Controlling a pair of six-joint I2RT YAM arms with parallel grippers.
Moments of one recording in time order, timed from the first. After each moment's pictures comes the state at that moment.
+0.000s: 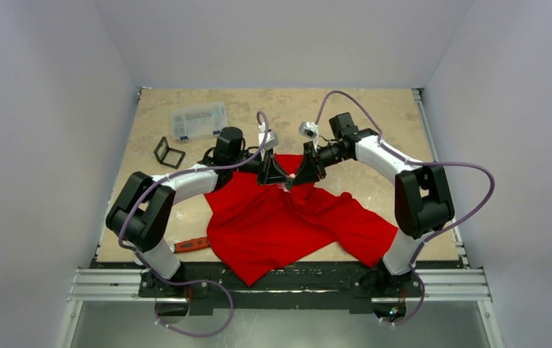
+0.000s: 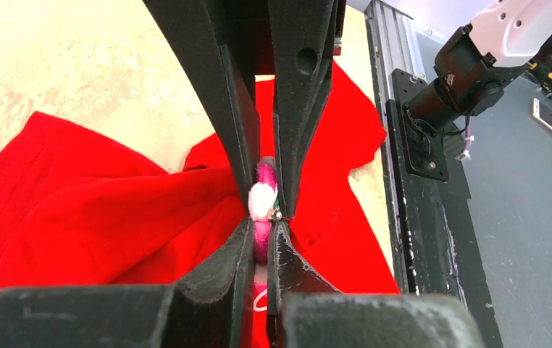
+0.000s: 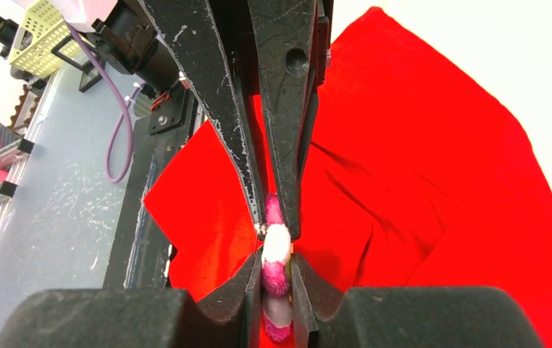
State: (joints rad) left arm -0.51 1.67 0.91 0.40 1.02 -0.07; right arm 0.34 1.76 1.24 -0.62 -1.20 -0.59
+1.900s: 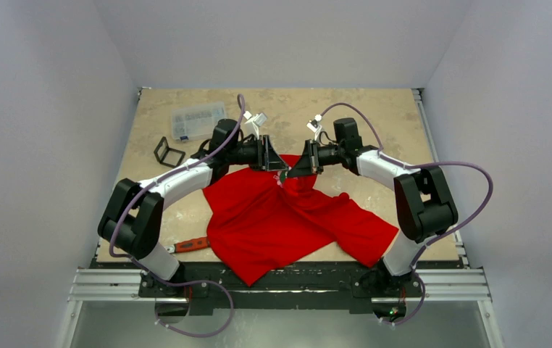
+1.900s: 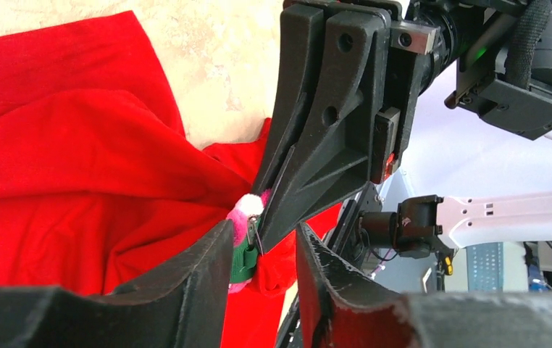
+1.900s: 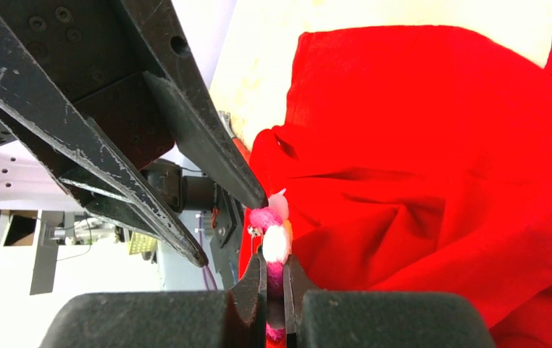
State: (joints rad) left arm -0.48 1.60 0.99 0.15 0.70 -0.65; right arm 0.34 1.72 1.03 -0.01 -1.06 0.48
